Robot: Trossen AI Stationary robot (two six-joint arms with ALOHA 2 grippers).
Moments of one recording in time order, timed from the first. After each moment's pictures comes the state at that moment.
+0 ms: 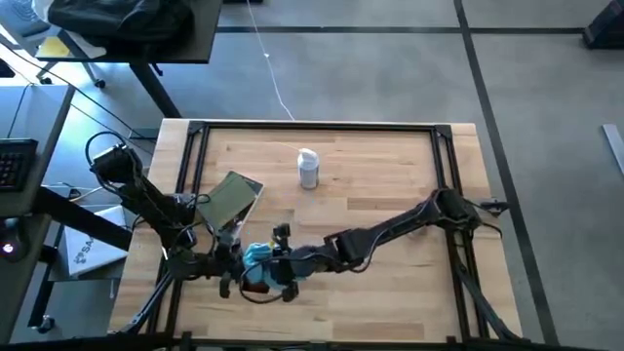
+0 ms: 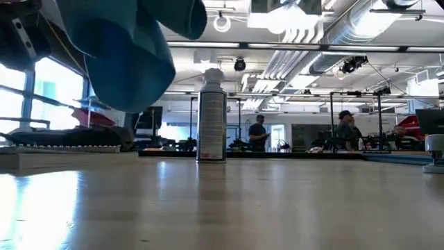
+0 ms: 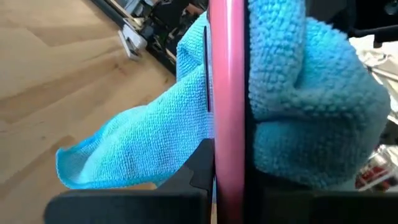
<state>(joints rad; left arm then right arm) -0.93 1.36 0.40 0.85 -0.88 -0.86 0.37 2.16 1.85 -0.12 0.37 -0.27</state>
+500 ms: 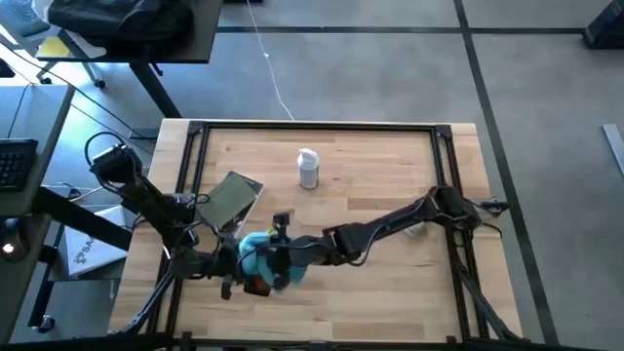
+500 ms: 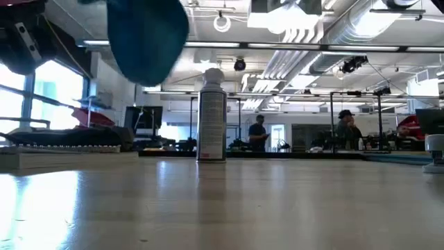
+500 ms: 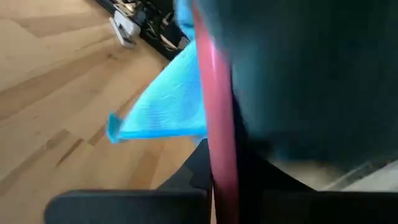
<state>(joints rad) -0.91 1.36 0.40 0.81 -0.77 -0.84 0.32 2.15 1.85 -0.06 0.53 -0.35</state>
